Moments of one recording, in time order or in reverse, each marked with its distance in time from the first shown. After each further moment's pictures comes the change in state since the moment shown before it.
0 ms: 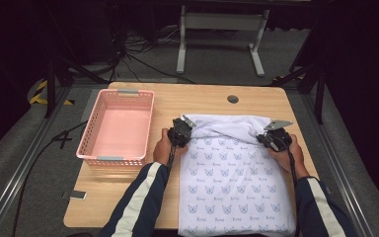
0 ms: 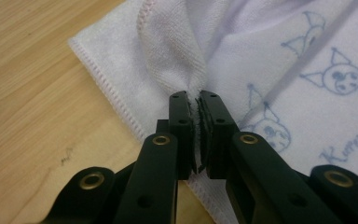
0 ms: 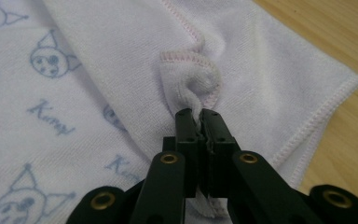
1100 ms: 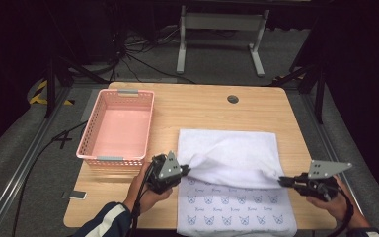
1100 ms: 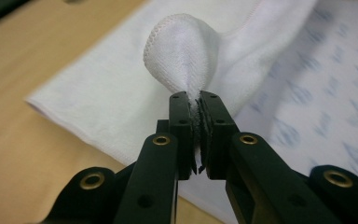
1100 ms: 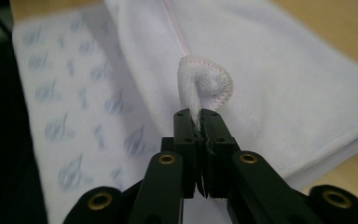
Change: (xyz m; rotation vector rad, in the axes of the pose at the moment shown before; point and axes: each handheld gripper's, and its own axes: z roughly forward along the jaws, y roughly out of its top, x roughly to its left) left arm -0.067 -0.095 -0.162 -0.167 -0.358 0.308; right arm 0.060 -0.086 -0.162 -0.112 0.413 -0.215
